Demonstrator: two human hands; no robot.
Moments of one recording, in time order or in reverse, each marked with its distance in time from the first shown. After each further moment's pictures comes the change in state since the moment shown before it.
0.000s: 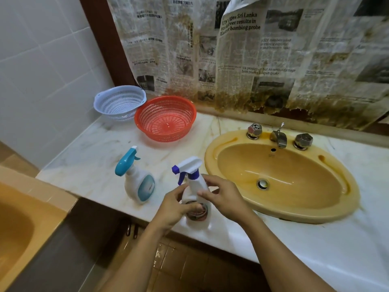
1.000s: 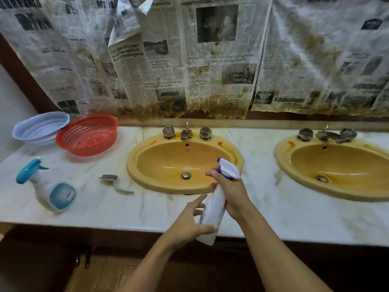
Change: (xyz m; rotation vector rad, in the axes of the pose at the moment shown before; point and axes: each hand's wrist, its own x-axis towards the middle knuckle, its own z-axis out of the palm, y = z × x) left_hand -0.103 0.030 0.314 0.326 -0.380 0.081; right_hand -0.227 0.049 -0.218 0.784 0.527 0.259
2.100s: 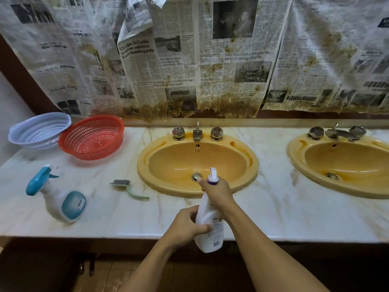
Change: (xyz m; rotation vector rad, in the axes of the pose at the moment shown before) left_hand 0.001 -0.041 -0.083 -0.033 -0.046 -0.023; right_hand 0.048 0.058 0.096 -0.536 0.161 0.036
